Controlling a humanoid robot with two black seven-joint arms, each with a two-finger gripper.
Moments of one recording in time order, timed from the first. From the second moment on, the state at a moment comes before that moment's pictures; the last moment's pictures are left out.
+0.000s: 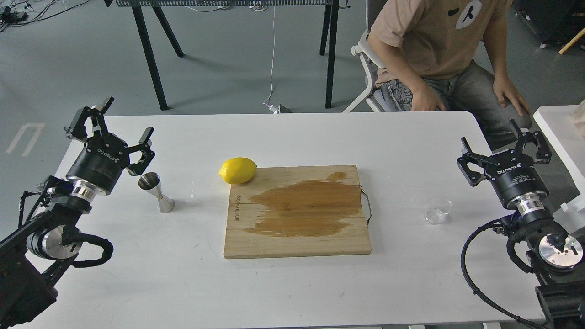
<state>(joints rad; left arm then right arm) -0.36 0.47 -0.94 -0.92 0.22 -0.49 -0.49 0.22 -0.30 1.42 0.92 0.11 0.49 -0.04</state>
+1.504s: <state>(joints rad) -0.51 1.00 -0.95 -1.35 1.20 -0.45 -0.49 0.22 -0.30 1.43 0.92 0.11 0.49 -0.04</state>
